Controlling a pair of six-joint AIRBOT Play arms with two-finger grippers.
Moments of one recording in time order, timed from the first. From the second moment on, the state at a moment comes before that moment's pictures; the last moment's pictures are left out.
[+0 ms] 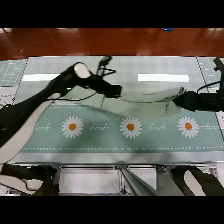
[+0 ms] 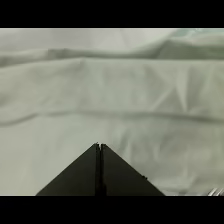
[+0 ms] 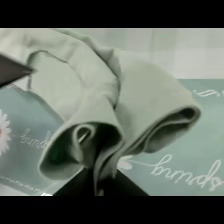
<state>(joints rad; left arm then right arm) -0.57 -1.75 1.50 0.87 -0.99 -1.41 -0.24 -0.76 0.86 -0.88 1.33 1.36</state>
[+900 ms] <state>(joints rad) -0.36 -1.56 1.45 0.89 -1.14 -1.45 0.04 -0.82 0.88 -0.68 1.15 1.44</state>
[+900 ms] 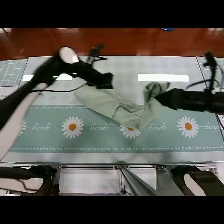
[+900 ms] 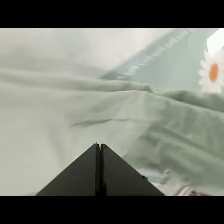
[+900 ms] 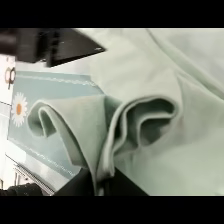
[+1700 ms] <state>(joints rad) 0.06 -0.75 0.58 0.93 -1.03 -1.35 0.50 -1.89 1.69 -0.47 0.85 1.45</state>
